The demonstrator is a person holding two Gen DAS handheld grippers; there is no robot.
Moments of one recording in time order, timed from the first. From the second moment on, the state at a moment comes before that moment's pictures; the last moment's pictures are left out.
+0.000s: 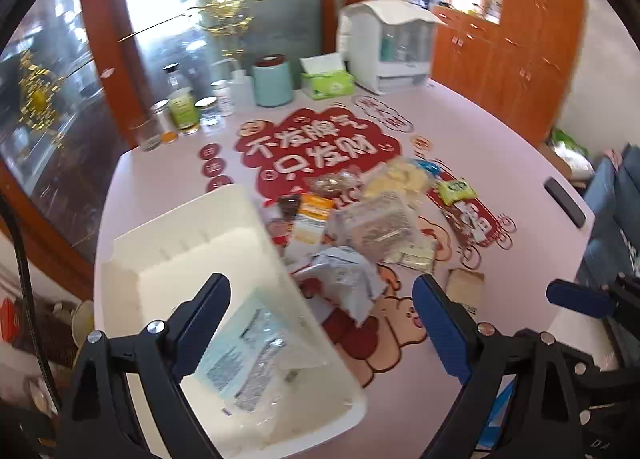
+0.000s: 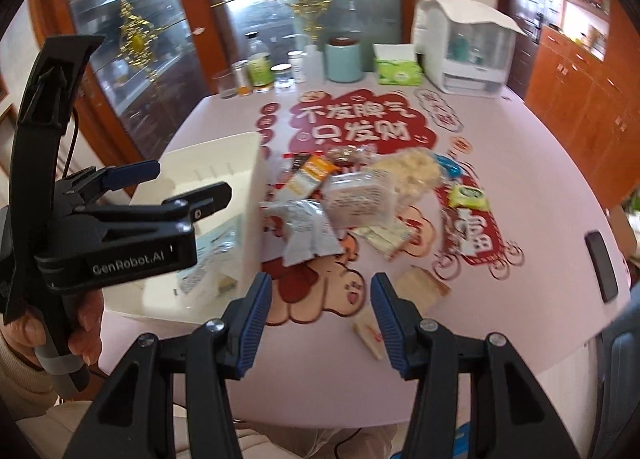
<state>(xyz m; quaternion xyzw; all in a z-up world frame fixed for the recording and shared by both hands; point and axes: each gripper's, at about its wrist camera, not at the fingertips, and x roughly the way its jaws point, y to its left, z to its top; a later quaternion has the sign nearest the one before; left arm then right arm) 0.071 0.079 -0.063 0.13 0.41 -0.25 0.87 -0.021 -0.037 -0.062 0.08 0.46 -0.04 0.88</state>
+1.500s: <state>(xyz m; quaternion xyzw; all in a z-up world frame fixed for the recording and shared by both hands) 0.199 -0.126 -0.241 0.44 0.57 -0.30 0.62 0.114 -0.251 -0.242 0.14 0.59 -0.08 0.79</state>
